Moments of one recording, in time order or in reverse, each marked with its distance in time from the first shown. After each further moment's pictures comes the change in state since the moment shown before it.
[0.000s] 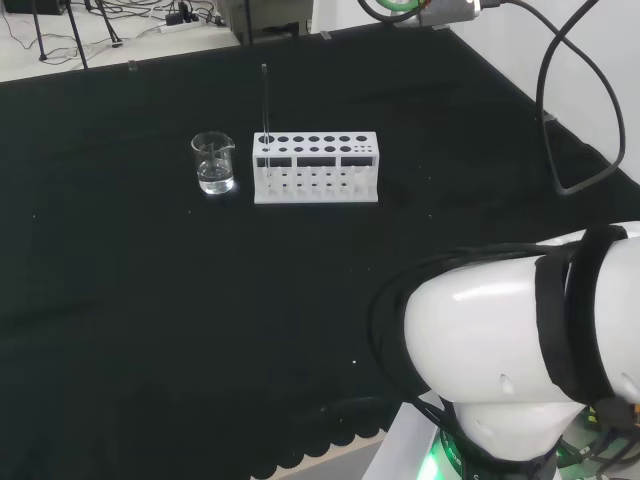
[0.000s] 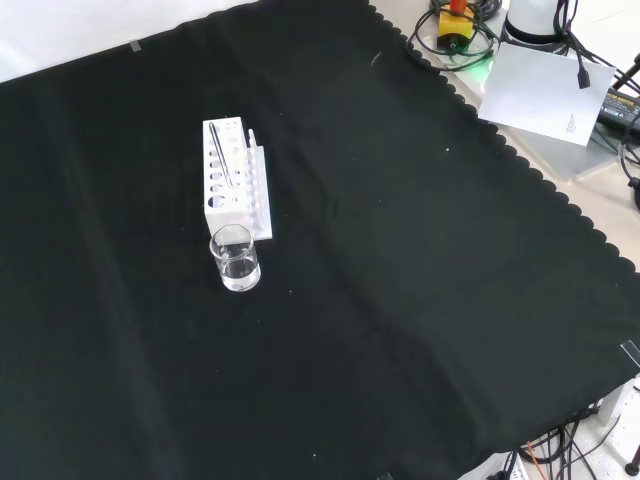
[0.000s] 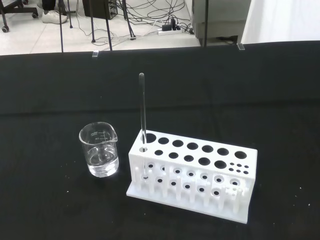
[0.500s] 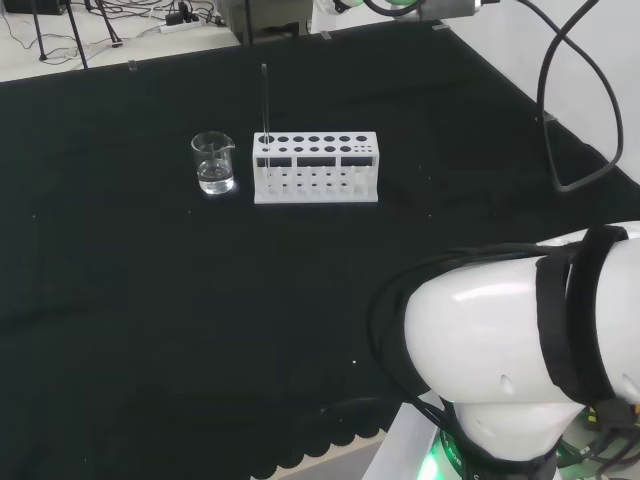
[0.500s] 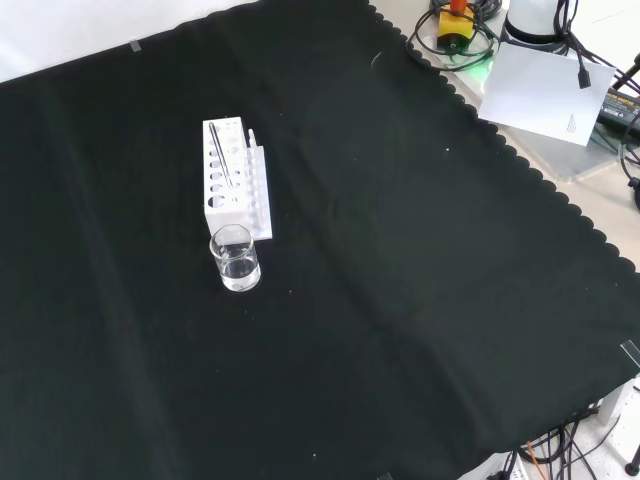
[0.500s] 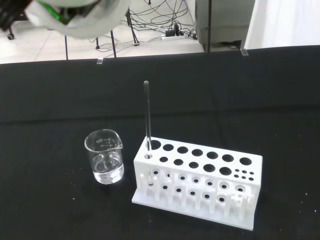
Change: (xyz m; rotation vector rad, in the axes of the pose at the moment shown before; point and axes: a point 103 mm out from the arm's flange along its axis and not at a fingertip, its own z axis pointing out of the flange) arm 0.001 0.001 -0.006 -0.014 0.016 -0.006
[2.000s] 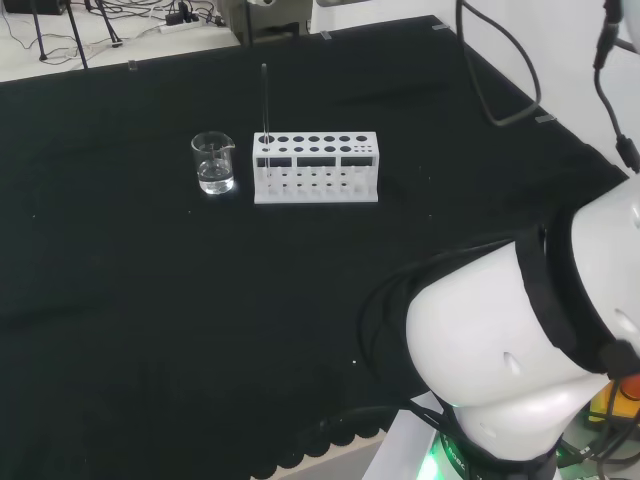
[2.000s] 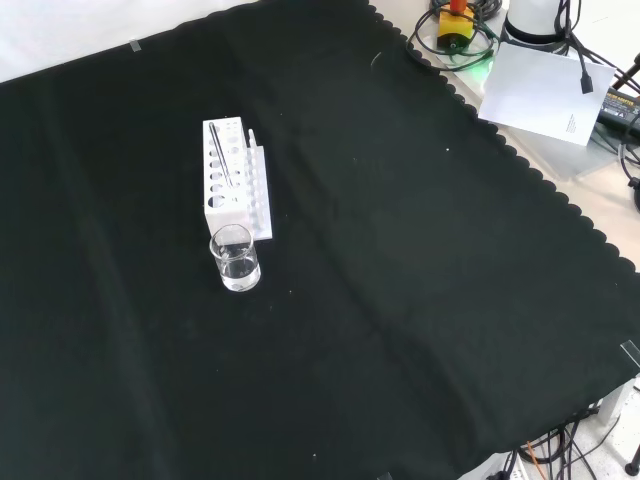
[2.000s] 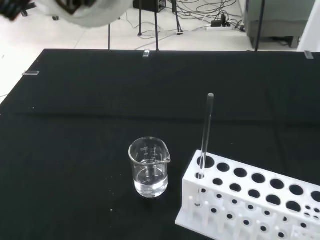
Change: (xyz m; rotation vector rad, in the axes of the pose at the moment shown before) arm 0.058 0.089 0.021 0.036 -0.007 -0.141
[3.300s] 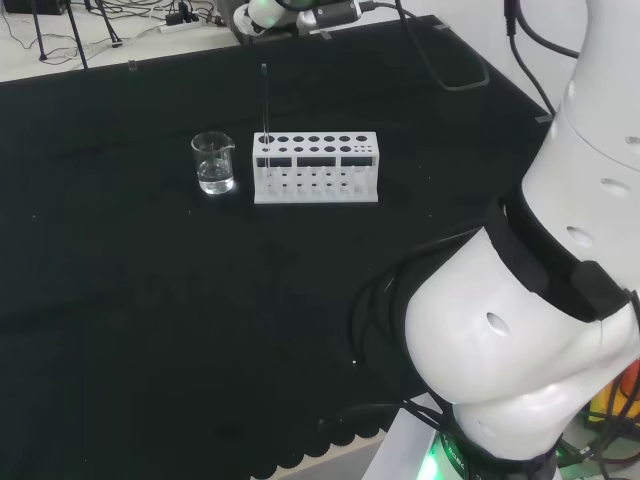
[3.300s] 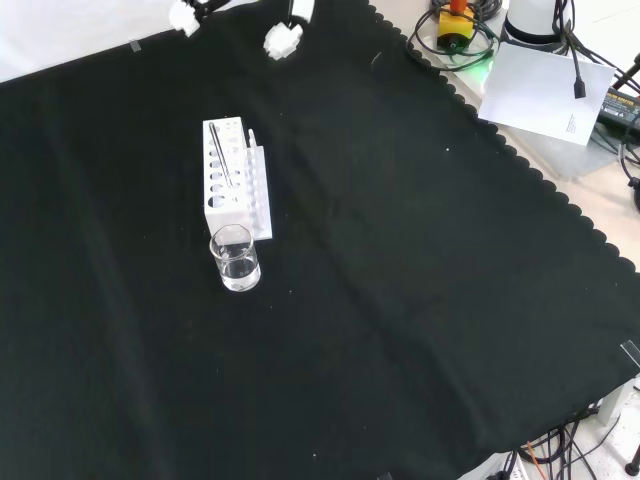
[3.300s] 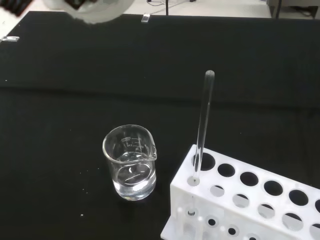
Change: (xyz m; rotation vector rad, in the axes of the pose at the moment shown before) arm -0.027 0.114 0.083 0.084 -0.004 -0.048
